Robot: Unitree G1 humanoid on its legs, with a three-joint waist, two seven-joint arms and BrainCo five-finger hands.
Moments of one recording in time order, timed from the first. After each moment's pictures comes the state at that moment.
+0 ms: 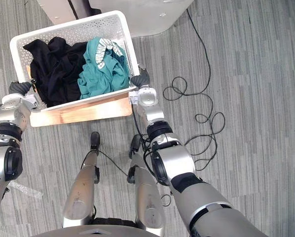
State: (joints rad) left arm -0.96 0.49 0.16 1.15 -0.30 0.06 0.17; right arm -1.04 -0.06 0.02 0.93 0.15 -0.02 -0.18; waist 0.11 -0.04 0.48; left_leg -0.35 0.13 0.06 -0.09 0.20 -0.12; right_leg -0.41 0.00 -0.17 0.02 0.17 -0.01
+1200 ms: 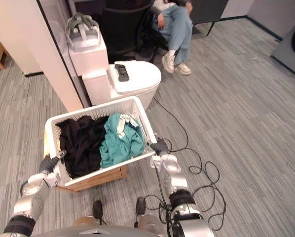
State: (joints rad) left arm 0.06 0.23 0.03 0.40 -0.45 0.03 0.04; right arm -0.19 -0.16 0.00 0.54 0.31 0.01 0.01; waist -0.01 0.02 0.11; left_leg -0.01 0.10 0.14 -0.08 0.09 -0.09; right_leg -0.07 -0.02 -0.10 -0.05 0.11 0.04
